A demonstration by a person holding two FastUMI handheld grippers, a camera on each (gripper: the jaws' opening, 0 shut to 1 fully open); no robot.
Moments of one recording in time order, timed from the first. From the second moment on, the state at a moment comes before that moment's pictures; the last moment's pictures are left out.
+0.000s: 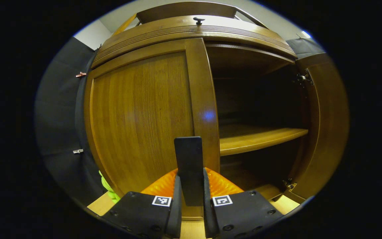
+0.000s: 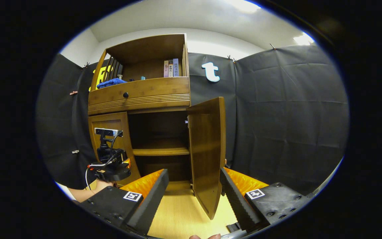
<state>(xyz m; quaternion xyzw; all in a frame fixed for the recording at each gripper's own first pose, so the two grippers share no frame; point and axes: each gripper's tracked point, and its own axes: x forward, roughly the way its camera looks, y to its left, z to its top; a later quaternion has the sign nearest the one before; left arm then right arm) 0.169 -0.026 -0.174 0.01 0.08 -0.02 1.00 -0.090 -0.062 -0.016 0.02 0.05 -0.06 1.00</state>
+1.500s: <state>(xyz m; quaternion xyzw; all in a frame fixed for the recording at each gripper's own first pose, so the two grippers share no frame) -0.034 0.184 -0.176 0.01 0.09 0.00 1.00 -0.064 0.023 -0.041 0.03 0.06 -0.01 1.00</state>
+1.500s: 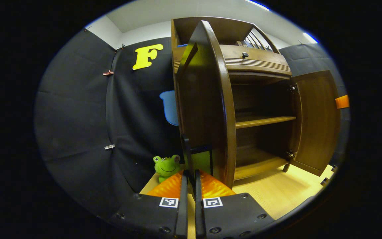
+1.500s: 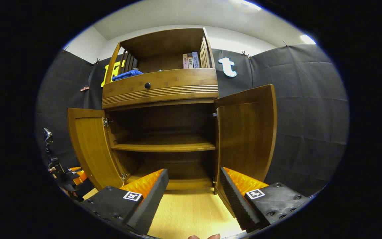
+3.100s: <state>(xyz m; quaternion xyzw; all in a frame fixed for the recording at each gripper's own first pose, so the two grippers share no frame) -0.133 0.159 -0.103 0.00 0.06 0.04 1.00 -0.069 0.003 -0.039 0.04 0.05 0.02 1.00</state>
